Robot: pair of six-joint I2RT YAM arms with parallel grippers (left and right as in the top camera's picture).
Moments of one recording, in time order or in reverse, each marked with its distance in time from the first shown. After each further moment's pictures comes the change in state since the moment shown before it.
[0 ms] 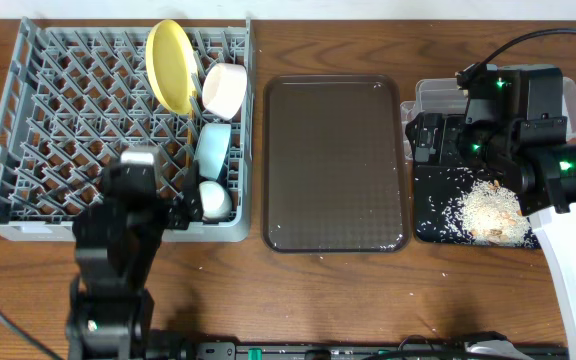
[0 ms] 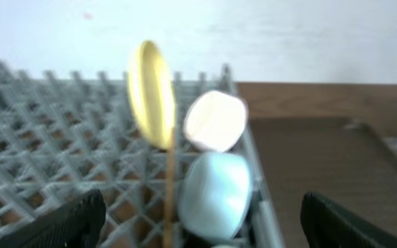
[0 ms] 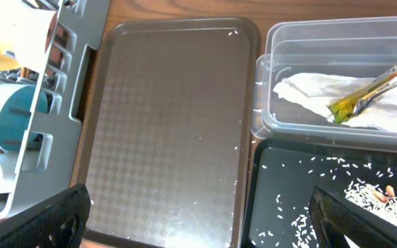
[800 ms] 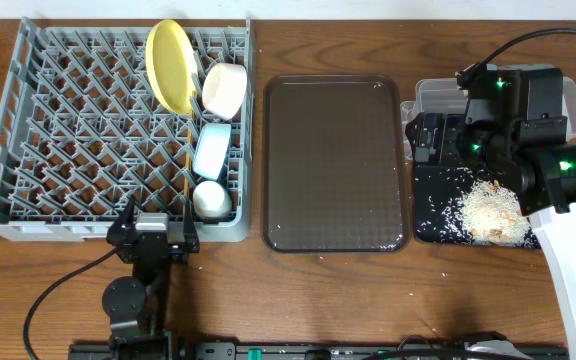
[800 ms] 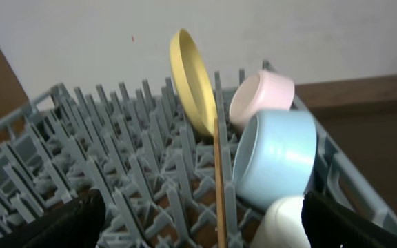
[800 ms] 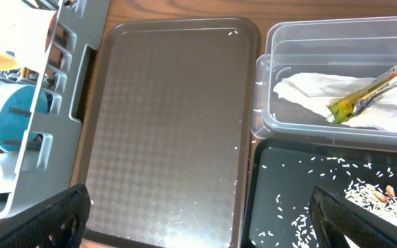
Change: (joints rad) left arm 0.111 -0.500 -0.575 0.296 0.001 0.155; right arm 0.000 0.000 0.000 0.000 0.000 0.000
